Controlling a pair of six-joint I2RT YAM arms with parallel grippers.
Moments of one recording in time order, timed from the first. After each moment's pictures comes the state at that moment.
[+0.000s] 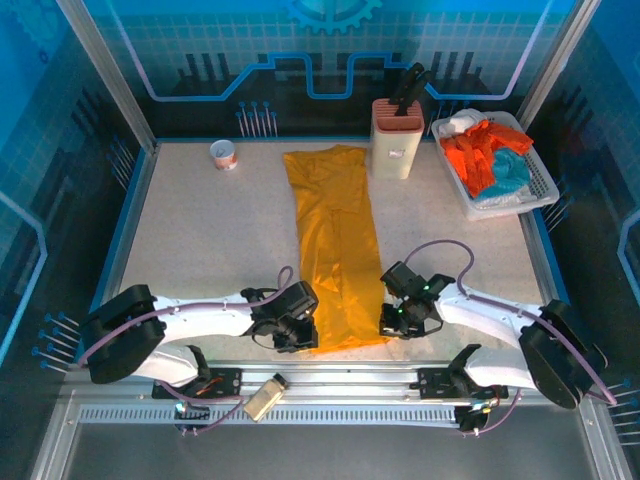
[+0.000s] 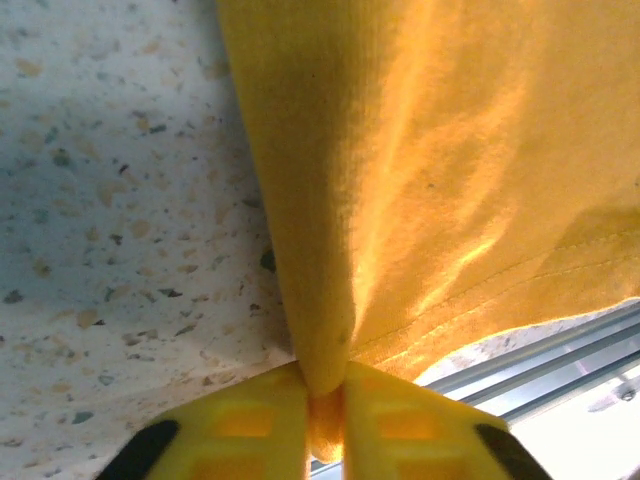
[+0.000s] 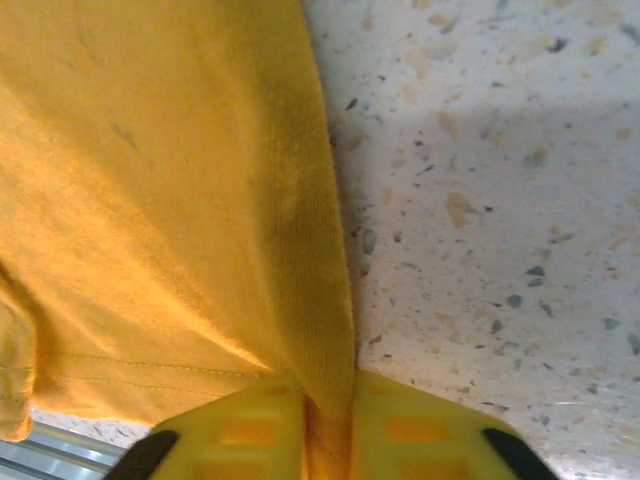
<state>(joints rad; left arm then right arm) -1.00 1.39 0.59 -0.39 0.30 -1.18 0.70 1.23 0.52 -0.67 -0.27 0.84</state>
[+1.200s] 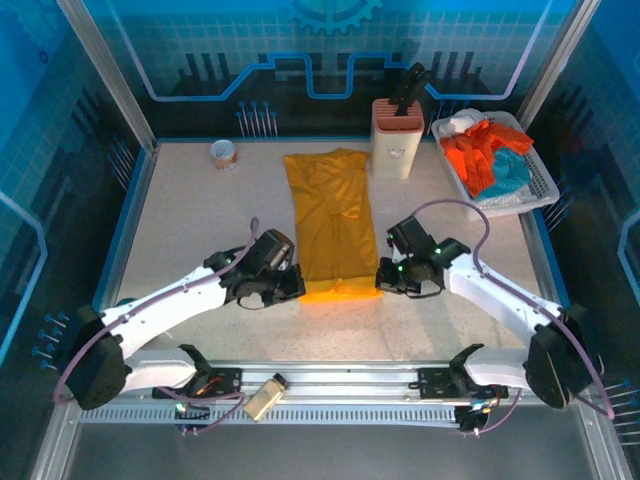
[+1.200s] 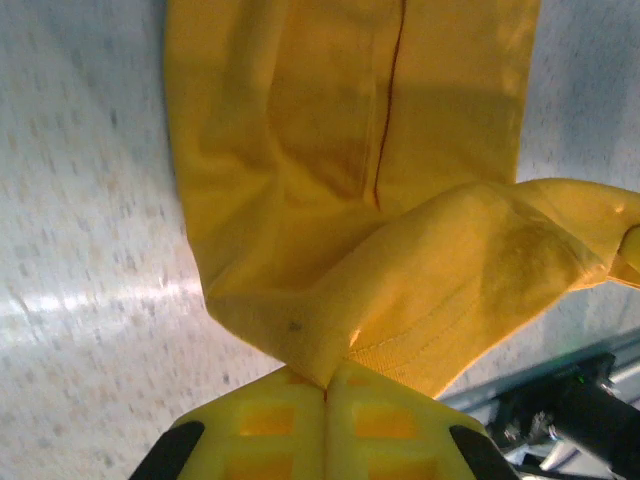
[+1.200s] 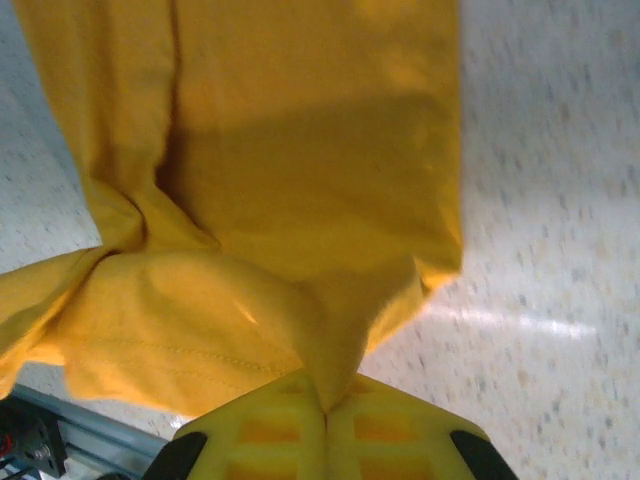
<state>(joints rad) -0.70 1.25 0.86 -0.64 0.21 -0.97 0.53 1.28 0.88 -0.77 -0.24 0.70</state>
